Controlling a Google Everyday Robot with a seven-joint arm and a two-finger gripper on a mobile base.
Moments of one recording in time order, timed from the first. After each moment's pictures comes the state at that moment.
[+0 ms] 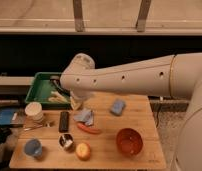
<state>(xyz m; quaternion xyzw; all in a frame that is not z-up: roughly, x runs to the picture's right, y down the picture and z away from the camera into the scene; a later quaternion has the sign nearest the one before) -0.063 0.057 0.691 -0.20 0.09 0.48 0.85</state>
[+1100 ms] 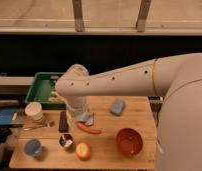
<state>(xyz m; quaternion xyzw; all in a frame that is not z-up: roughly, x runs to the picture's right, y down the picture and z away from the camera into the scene) -0.081 0.145 0.688 -0.31 0.16 0.45 0.82</state>
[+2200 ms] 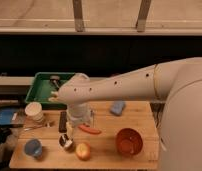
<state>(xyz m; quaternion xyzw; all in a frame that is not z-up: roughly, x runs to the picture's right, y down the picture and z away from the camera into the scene) -0.083 0.200 0.676 -0.38 0.18 0.44 0.79</state>
